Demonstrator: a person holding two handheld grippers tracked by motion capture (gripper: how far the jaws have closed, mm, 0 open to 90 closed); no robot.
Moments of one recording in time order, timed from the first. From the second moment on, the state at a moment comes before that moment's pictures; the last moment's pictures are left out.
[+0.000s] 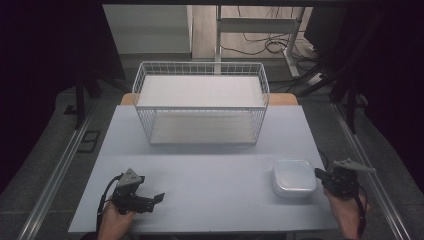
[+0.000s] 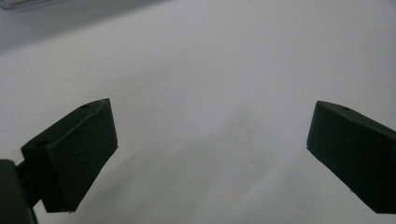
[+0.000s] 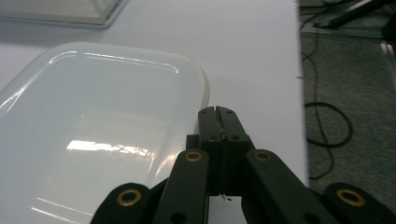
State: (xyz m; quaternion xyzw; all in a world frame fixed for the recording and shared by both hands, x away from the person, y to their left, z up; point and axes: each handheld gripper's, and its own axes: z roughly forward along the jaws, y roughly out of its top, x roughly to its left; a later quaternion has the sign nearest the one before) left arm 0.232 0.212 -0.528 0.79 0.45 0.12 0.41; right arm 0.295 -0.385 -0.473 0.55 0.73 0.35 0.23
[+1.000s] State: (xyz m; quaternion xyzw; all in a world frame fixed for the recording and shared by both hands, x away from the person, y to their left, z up) left arm 0.231 0.210 -0.527 0.79 0.44 0.12 0.41; right arm 0.286 -0.239 -0.482 0.42 0.81 0.38 0.11
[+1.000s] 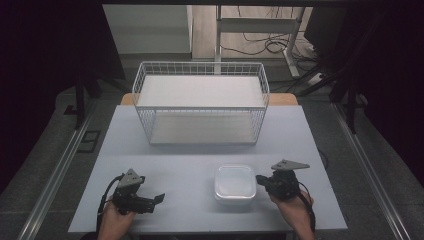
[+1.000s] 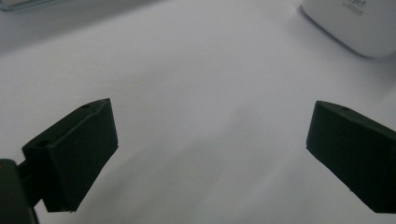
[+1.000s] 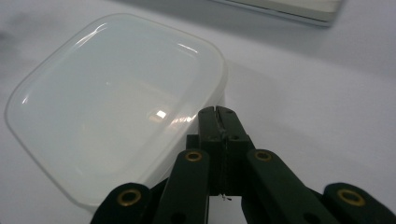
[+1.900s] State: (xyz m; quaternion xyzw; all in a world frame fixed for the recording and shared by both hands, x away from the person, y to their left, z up) left arm 0.230 0.202 -0.525 0.80 0.42 0.11 0.40; right arm 0.277 -0.203 -0.482 0.35 0.83 0.41 0.14
